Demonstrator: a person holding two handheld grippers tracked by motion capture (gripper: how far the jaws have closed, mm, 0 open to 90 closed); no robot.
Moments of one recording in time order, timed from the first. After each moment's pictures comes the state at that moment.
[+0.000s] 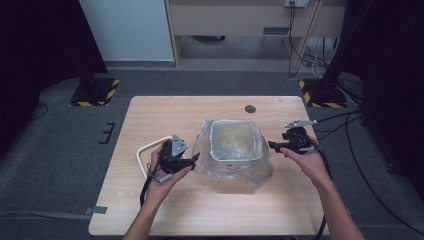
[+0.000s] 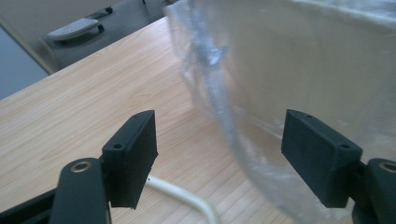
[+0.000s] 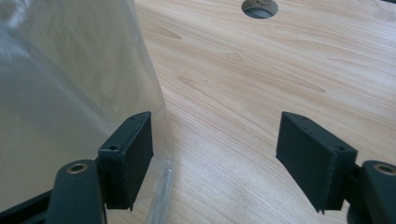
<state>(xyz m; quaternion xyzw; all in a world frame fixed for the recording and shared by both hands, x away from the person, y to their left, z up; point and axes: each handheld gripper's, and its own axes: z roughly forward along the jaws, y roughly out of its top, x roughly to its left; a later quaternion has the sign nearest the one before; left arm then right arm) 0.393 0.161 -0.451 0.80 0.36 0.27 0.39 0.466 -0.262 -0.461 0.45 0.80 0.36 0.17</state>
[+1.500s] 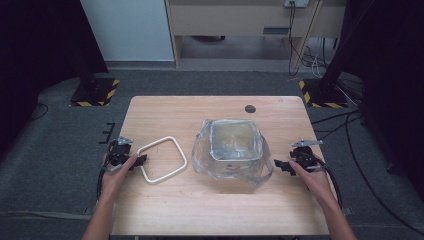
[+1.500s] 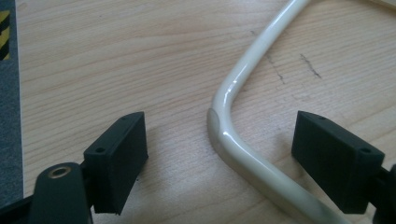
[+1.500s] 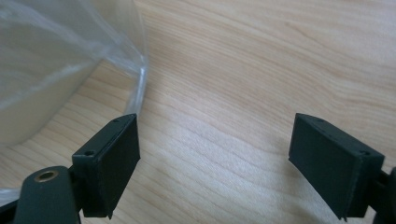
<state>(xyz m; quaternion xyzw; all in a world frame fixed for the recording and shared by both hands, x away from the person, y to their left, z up) 0.442 0.338 -0.527 0.77 0.52 0.21 0.29 0.438 -0.293 -0.522 0.48 0.79 0.35 0.14</state>
